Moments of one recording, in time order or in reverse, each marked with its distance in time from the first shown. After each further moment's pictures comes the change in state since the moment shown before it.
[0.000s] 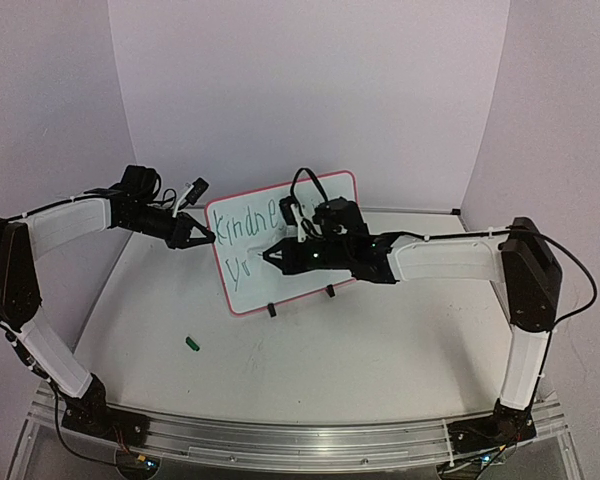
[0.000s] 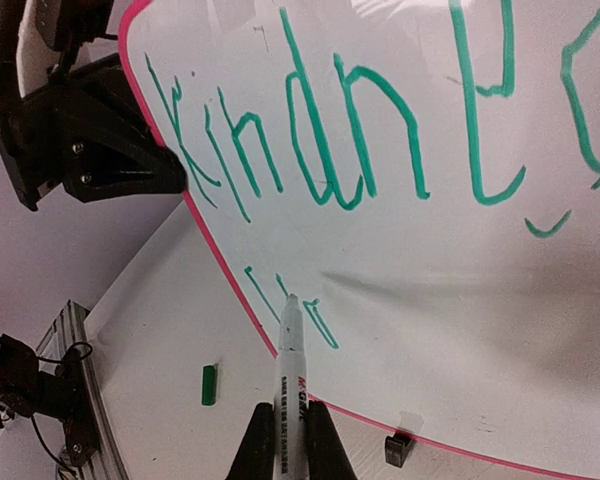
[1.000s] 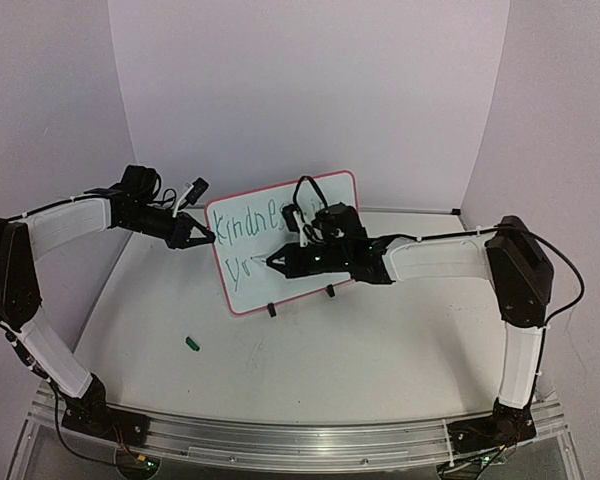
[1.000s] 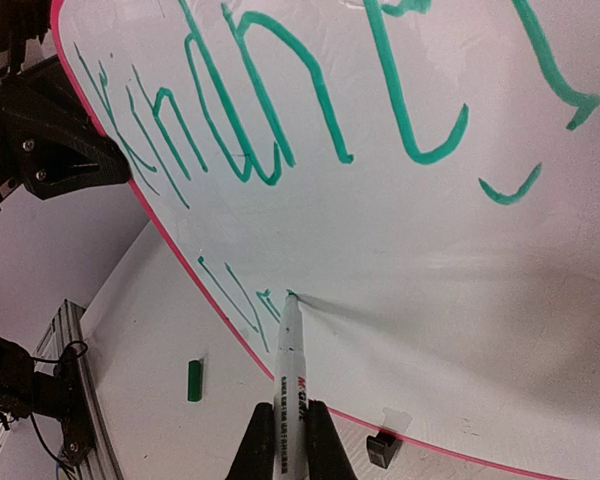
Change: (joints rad) left arm 0.000 0.000 0.000 0.000 -0.001 0.000; right arm -0.039 0.051 0.000 0.019 -0.045 0.026
